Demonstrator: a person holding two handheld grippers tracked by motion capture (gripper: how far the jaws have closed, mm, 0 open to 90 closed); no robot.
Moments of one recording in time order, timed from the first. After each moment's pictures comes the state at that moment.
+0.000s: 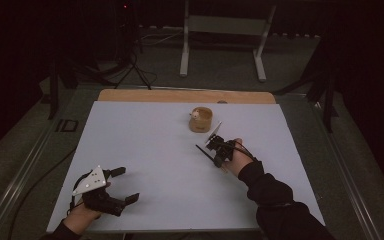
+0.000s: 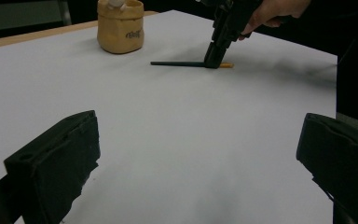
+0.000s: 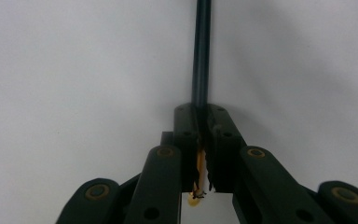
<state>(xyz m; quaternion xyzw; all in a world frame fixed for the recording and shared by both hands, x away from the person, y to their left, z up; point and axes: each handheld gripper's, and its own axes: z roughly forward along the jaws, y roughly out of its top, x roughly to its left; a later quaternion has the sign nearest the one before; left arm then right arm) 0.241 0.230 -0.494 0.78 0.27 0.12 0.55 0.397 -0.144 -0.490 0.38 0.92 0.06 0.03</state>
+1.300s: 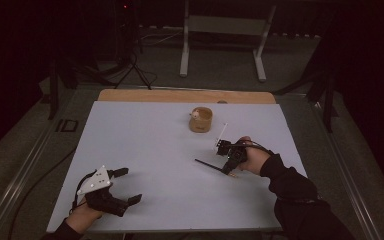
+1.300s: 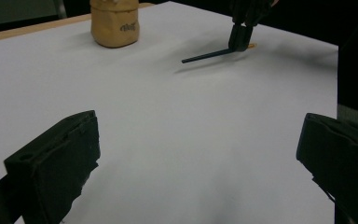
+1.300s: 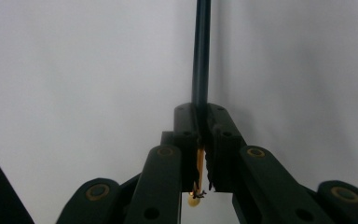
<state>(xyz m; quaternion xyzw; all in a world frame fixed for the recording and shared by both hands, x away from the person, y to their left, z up) 0.243 0.222 -0.493 0.79 0.26 0.12 0.54 0.384 -0.172 -0.467 0.22 0.97 0.07 -0.06</state>
